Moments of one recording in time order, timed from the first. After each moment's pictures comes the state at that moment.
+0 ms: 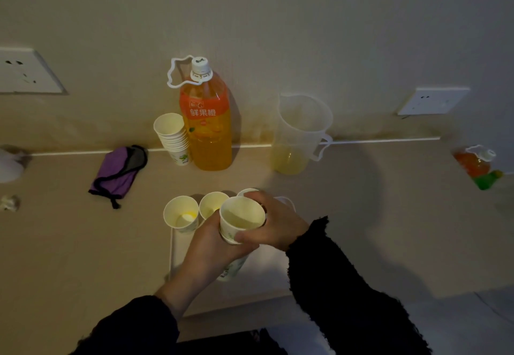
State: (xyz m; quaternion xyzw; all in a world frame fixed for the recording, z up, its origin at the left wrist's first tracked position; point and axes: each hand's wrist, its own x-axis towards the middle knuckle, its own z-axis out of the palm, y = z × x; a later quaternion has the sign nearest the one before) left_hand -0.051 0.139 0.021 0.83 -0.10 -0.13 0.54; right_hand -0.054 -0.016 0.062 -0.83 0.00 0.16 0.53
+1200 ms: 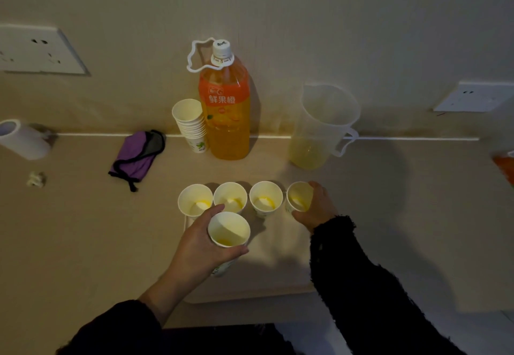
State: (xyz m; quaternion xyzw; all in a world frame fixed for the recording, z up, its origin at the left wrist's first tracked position) left_hand -0.058 0.176 0.005 0.85 -0.02 -0.14 0.50; right_hand -0.016 -0.078 -0.053 -0.91 0.24 0.09 0.34
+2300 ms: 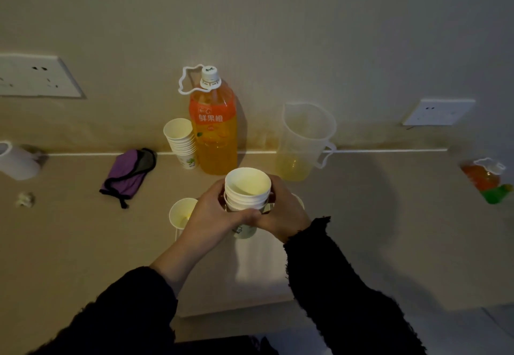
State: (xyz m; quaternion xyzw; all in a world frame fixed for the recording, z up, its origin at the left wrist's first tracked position) left_hand -0.024 0.136 0.065 0.78 -0.07 -0.14 0.61; right_hand -0.045 -0.014 0.057 -0.84 0.04 0.02 0.55
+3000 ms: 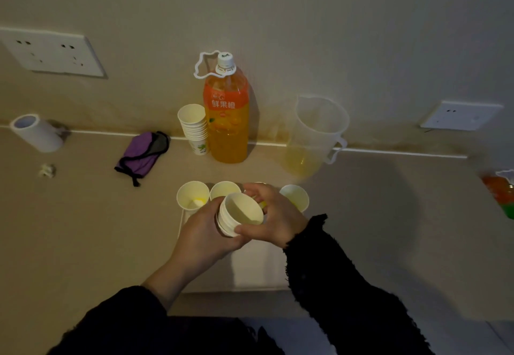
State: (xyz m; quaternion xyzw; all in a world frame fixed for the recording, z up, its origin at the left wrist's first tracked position) left_hand -0.076 0.154 0.041 0.87 -0.07 -0.08 0.48; right_hand -0.063 -0.007 0.055 -0.88 -0.06 0.11 0.45
